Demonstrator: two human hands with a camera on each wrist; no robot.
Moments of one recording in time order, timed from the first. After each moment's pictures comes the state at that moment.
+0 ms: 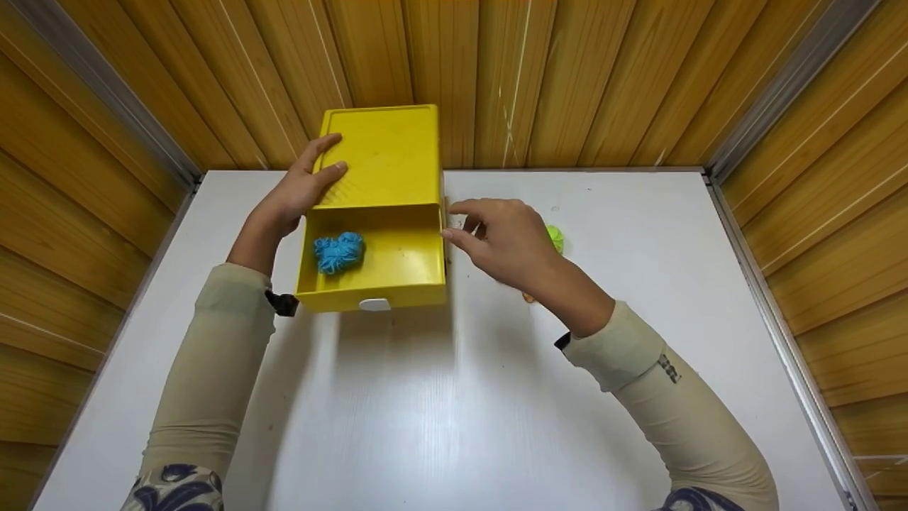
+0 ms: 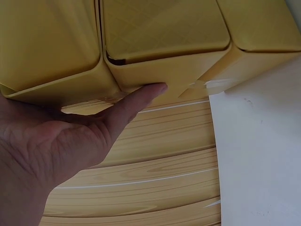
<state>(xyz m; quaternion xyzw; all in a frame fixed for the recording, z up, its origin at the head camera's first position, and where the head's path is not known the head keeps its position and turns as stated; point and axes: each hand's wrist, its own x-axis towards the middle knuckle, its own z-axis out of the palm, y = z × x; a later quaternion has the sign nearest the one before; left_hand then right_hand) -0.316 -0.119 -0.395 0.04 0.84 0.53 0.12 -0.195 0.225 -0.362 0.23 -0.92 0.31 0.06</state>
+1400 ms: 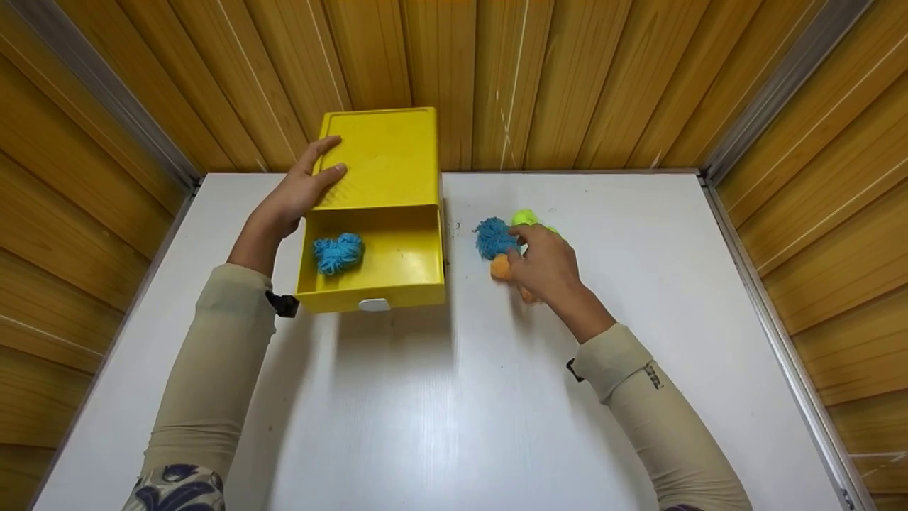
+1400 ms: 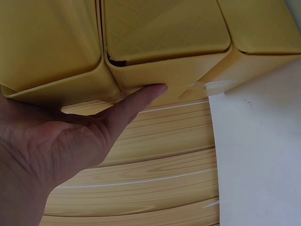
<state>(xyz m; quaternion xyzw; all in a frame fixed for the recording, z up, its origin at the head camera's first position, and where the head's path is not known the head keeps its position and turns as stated) -0.317 -0.114 -0.396 0.02 0.83 0.54 0.13 -0.225 0.280 -0.463 0.06 -0.95 0.30 0.03</state>
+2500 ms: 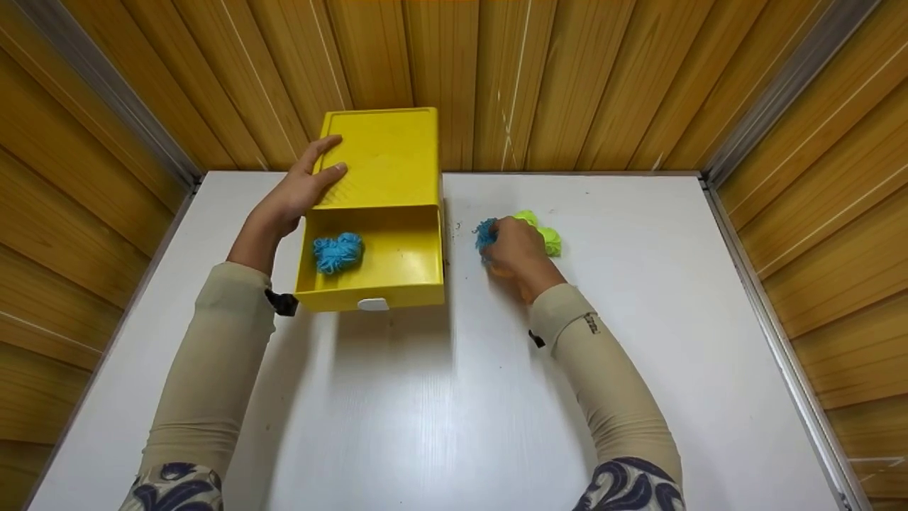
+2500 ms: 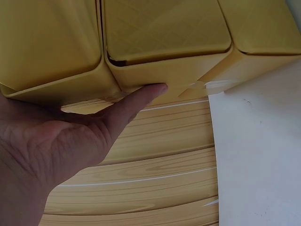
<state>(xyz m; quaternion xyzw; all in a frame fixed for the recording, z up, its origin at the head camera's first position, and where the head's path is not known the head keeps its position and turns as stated) -0.318 -0.115 -0.397 0.03 0.83 0.54 0.13 -0.297 0.254 -0.494 0.00 -0.95 0.28 -0.15</state>
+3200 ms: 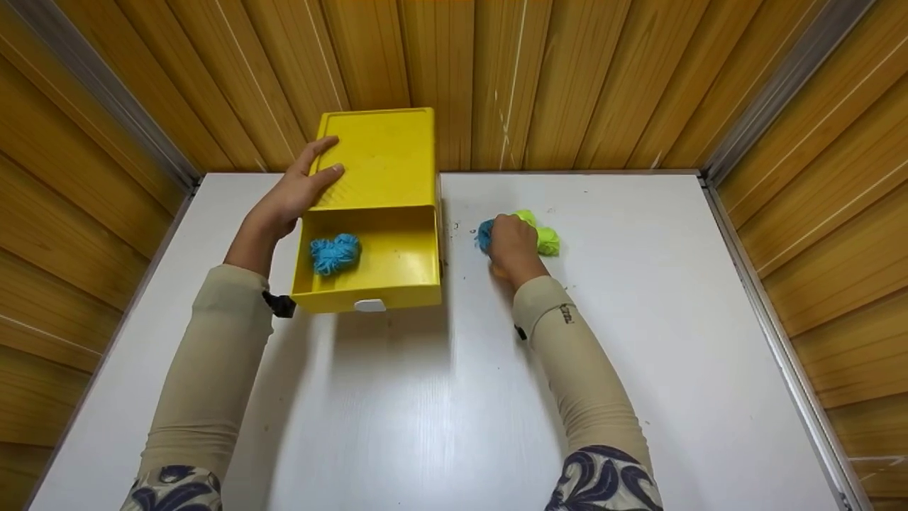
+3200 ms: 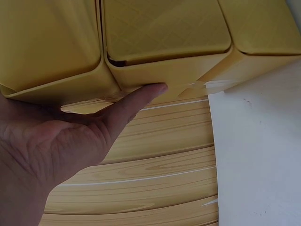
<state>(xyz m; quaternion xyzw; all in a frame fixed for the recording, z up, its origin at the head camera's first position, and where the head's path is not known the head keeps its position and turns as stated) -0.318 -0.114 -0.397 0.02 0.83 0.54 0.13 -0.316 0.244 -0.508 -0.02 -0.97 0.19 -0.15</state>
